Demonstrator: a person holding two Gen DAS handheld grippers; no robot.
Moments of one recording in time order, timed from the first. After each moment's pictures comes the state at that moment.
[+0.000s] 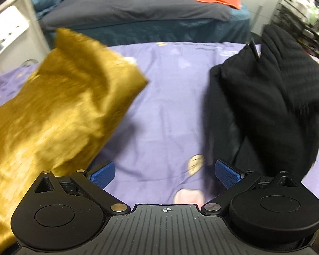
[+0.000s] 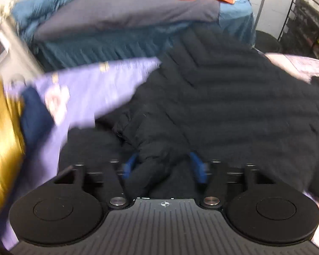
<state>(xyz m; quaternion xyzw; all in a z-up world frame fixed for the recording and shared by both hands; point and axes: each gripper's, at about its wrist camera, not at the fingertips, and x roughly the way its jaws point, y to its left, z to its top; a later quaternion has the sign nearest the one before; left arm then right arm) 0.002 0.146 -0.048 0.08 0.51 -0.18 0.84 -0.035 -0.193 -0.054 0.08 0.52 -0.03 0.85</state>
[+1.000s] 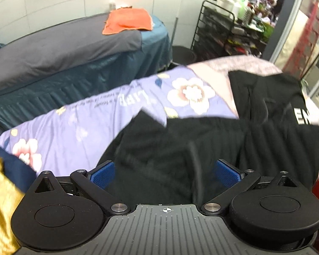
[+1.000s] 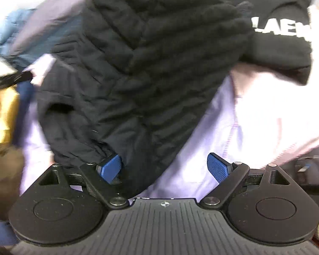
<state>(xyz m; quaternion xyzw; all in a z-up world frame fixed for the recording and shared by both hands) 0.049 -0.055 -0.010 0.12 0.44 -0.34 0.82 -0.319 -0.322 0.009 0.24 0.56 -0.09 0.79</state>
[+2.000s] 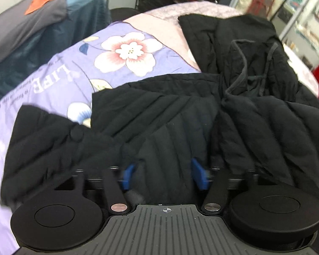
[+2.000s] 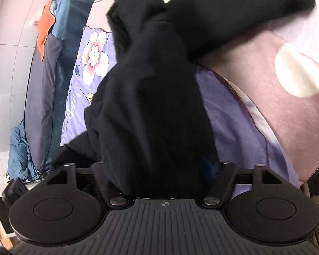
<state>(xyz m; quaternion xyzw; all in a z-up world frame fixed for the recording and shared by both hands) 0.047 -0.163 -0.120 0.18 0.50 -0.46 0.71 -0.275 -0.444 -0.083 0.57 0.48 -0.19 0.64</state>
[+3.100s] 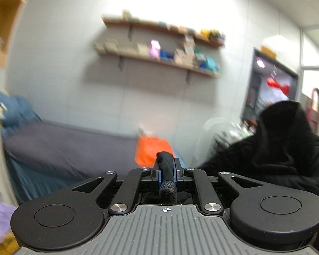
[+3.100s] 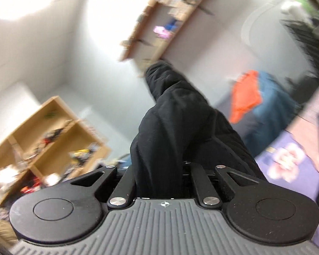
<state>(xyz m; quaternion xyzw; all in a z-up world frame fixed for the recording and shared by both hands) -0.004 0.139 0.204 -0.05 0.11 -0.30 0.95 -0.277 -0.432 0.189 0.43 0.11 0.16 0.88</state>
